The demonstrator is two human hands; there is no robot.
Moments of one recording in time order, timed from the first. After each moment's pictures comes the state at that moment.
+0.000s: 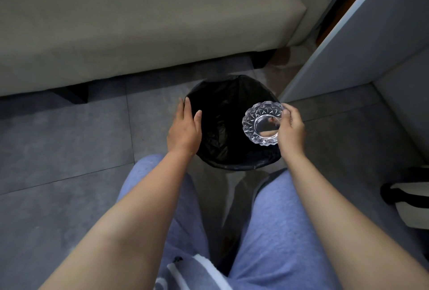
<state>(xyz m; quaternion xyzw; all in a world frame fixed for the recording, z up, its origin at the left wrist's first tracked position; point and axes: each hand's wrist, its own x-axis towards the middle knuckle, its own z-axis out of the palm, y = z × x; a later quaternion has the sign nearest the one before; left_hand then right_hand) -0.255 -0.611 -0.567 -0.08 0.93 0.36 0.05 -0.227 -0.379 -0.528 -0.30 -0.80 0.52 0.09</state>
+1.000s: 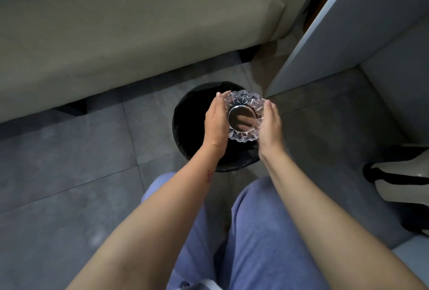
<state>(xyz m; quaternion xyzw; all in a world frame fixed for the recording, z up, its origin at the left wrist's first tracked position) -0.256 -0.509 -0.447 -0.16 0.64 0.75 0.12 -0.232 -0.412 -0.442 -0.33 -0.60 0.73 0.03</state>
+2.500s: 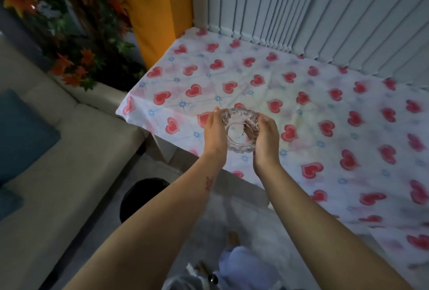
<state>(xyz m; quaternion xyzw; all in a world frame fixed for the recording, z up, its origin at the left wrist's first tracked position) -0.075 -0.307 0.080 0.08 0.63 0.65 0.41 0.007 -0.261 0.072 -0.51 -0.44 0.62 0.41</state>
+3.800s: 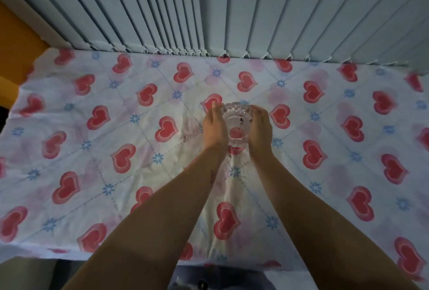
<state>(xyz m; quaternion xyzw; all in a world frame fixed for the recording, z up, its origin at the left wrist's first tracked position) -0.011 0.116 0.009 0.16 0.71 0.49 0.48 0.069 0.150 -0.030 -0.65 -0.36 0.52 0.43</state>
